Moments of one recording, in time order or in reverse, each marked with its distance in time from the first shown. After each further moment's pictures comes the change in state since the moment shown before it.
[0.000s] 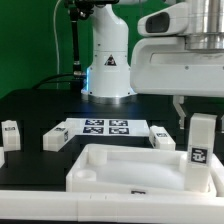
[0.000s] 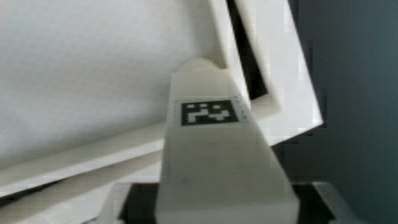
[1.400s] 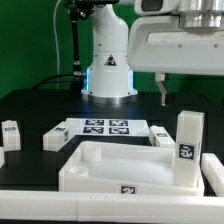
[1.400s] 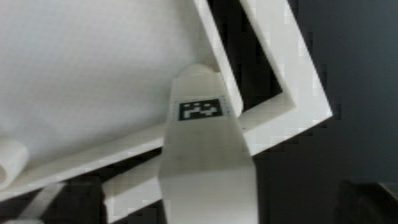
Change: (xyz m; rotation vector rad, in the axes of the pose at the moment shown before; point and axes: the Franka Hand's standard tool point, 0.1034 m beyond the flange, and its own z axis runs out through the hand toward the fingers) arm -0.017 0.011 -0.029 -0.002 0.006 -0.101
